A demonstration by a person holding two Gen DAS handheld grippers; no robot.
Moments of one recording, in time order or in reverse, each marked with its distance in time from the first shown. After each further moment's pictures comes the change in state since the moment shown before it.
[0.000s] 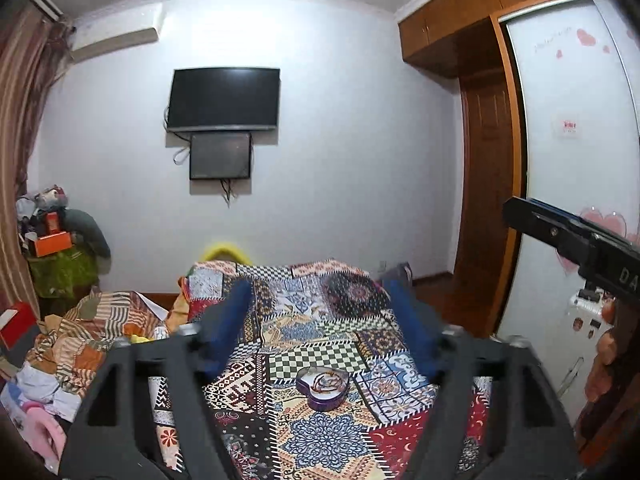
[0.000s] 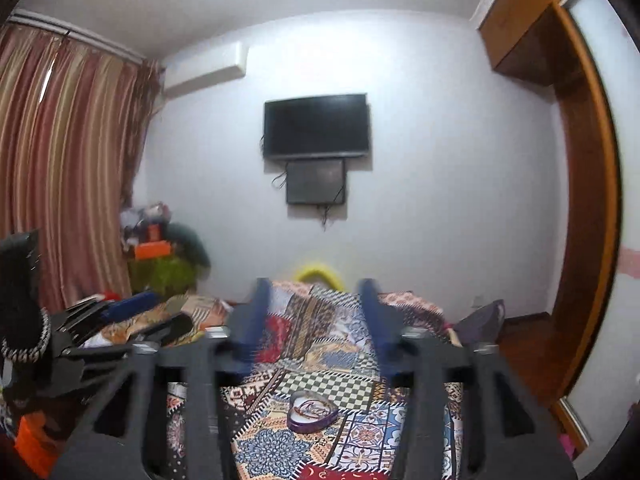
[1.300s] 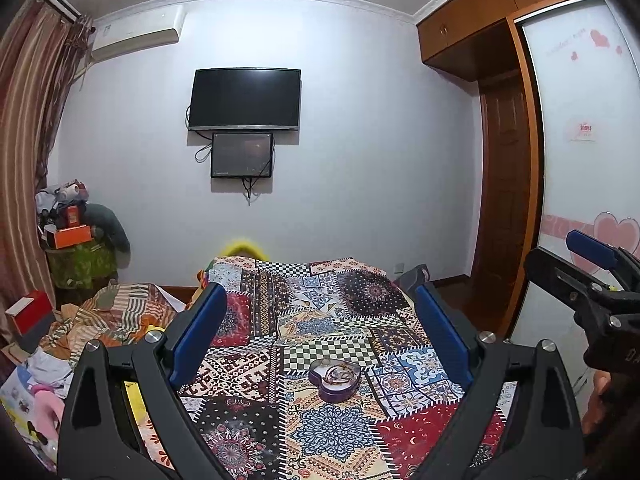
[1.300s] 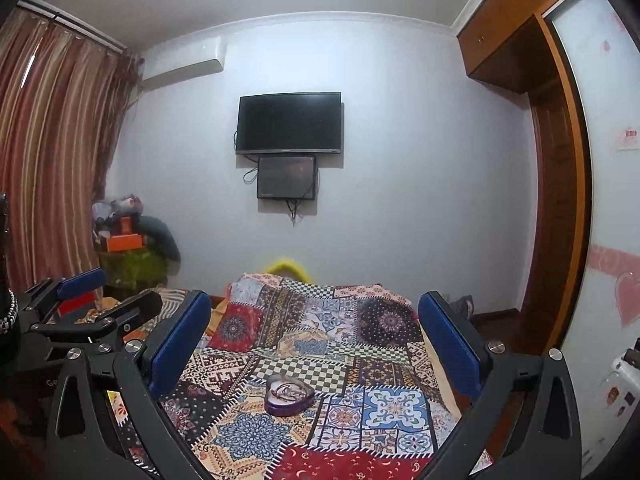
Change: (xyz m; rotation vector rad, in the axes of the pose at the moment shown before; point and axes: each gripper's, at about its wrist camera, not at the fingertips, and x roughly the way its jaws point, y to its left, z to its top) left arm -0.016 -0.003 -0.011 -0.014 0.006 0.078; right arm -0.026 0.003 -0.015 -0.030 0.019 -0.111
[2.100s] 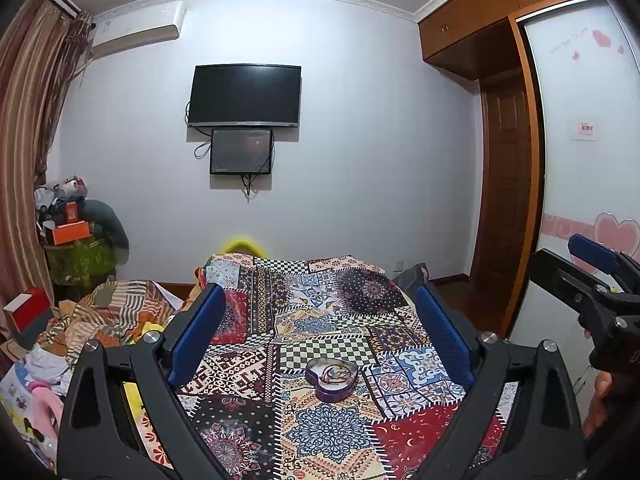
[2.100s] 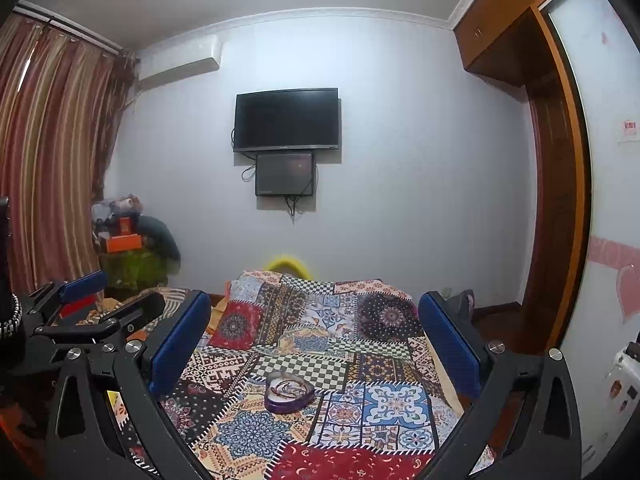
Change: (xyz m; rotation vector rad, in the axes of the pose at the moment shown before) left arm 0.004 0.001 -0.002 -0.008 0.009 -0.002; right arm 0.000 -0.003 0.001 0.021 0.018 0.003
